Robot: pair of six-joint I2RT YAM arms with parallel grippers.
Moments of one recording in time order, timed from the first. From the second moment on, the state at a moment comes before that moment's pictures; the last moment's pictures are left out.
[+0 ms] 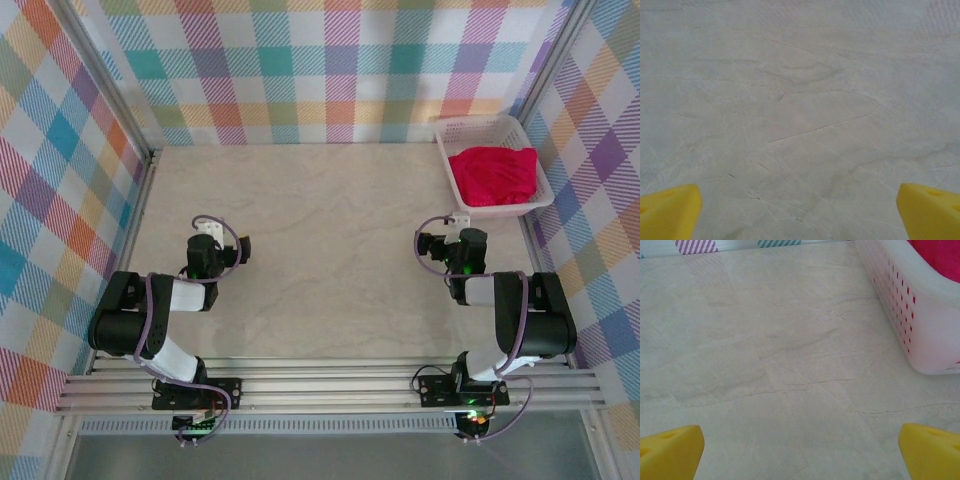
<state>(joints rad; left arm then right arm) -0.08 1.56 0.40 0.73 -0.07 -0.08 -0.01 1.53 0.40 0.71 -0.12 0.05</state>
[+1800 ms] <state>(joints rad) -0.13 0.96 0.73 -0.37 -0.31 -0.60 -0.08 1.57 1.23 -0.26 0.24 0.52</state>
